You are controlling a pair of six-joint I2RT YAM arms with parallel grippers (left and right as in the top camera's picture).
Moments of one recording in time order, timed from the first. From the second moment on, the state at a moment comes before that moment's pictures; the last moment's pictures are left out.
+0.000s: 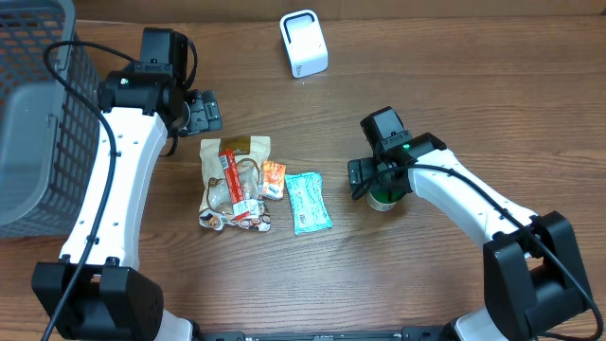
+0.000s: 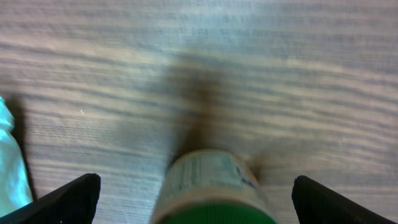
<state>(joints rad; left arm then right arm) -0.09 1.69 1.62 -1.14 -0.18 -0.33 0.41 1.72 1.10 -0.70 0.09 0.30</state>
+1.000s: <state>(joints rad) -0.09 1.69 1.62 -1.14 -0.18 -0.33 0.41 1.72 1.10 -0.85 0.07 0.31</state>
